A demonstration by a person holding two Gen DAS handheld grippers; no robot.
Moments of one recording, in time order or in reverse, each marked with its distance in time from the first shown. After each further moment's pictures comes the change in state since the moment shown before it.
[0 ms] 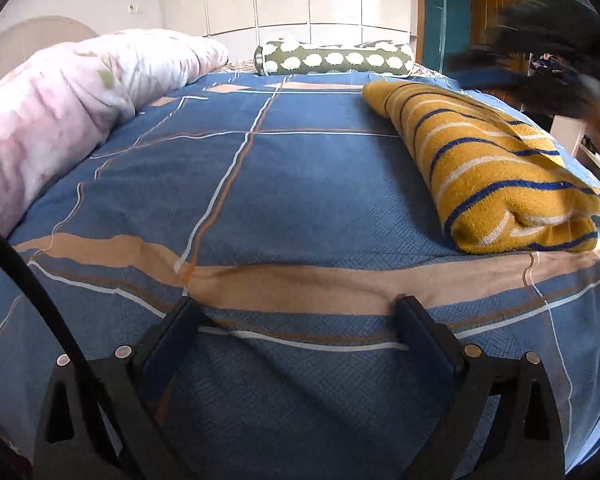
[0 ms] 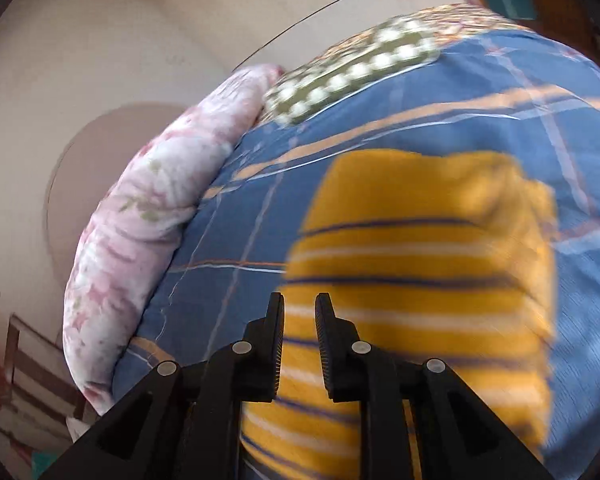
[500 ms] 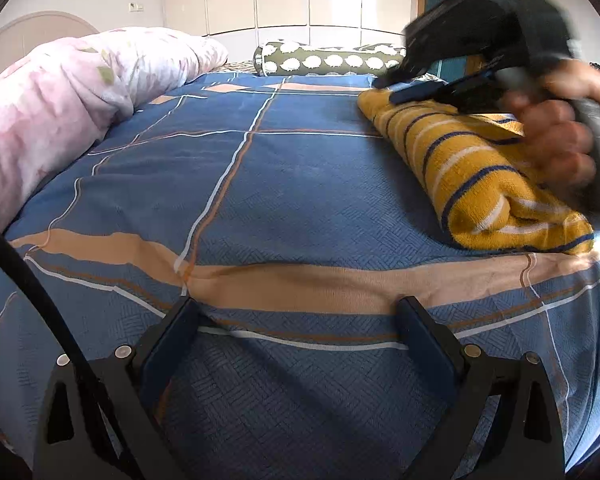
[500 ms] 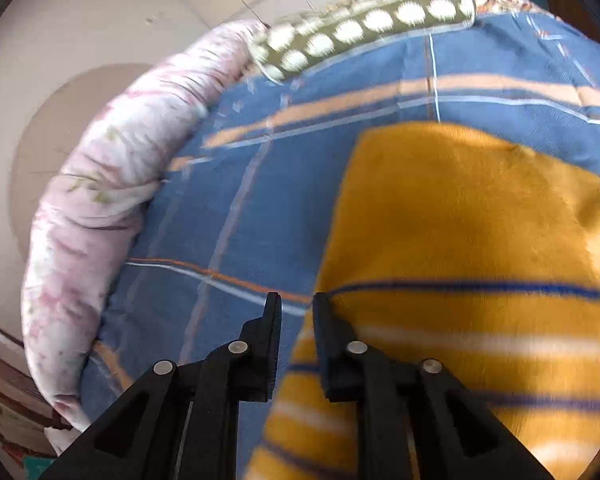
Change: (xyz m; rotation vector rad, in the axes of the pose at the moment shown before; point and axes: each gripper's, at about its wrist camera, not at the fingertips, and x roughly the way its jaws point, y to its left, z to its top) left arm 0.002 0.001 0.001 -0.017 -0.003 -0.020; right arm 0.060 0.005 0.018 0.017 0.029 -0.060
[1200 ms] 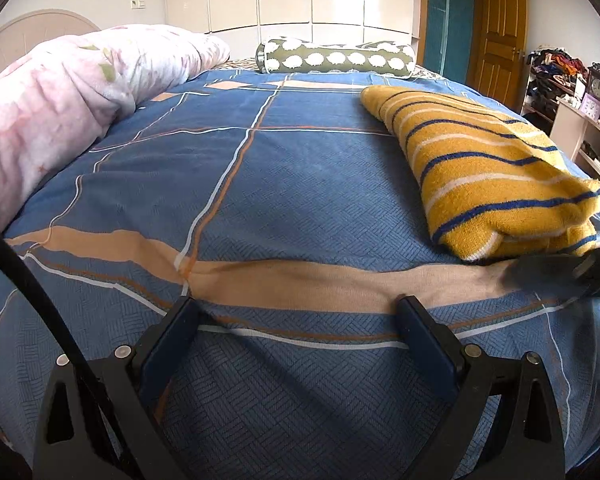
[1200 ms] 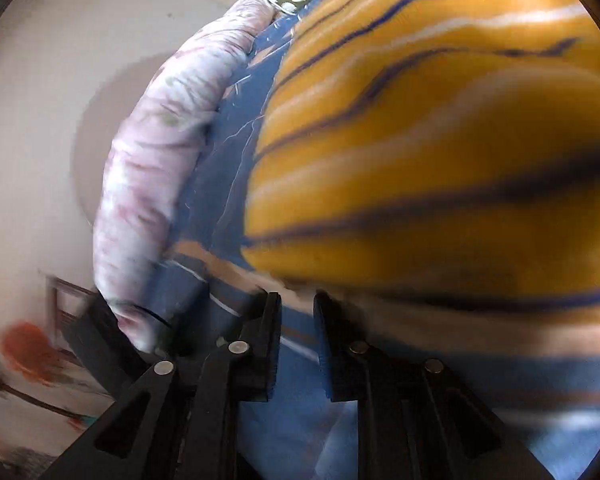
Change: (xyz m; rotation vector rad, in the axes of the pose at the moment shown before) left arm 0.002 -0.001 0.002 -0.005 0.009 0.007; right arm -0.062 -0.025 -0.161 0.075 0.099 0.206
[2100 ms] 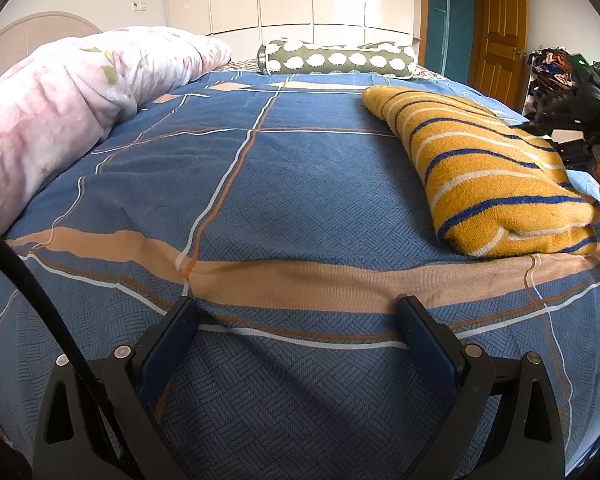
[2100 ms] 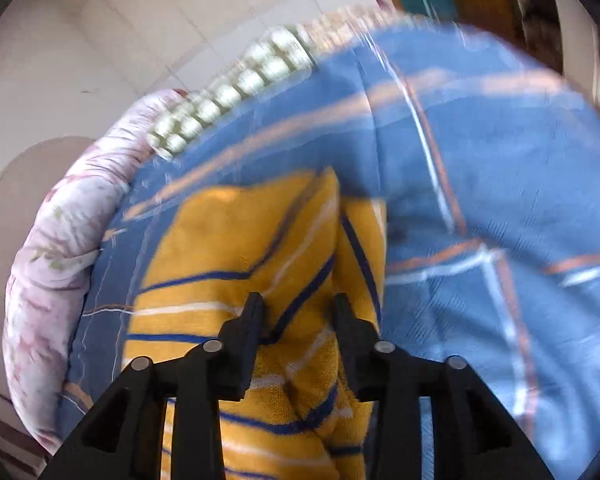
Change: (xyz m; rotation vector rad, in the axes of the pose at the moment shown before) left arm 0.000 0.002 -0.001 0.001 -0.001 0.005; right arm -0.086 -0.084 0.134 0.146 -0.285 -0.417
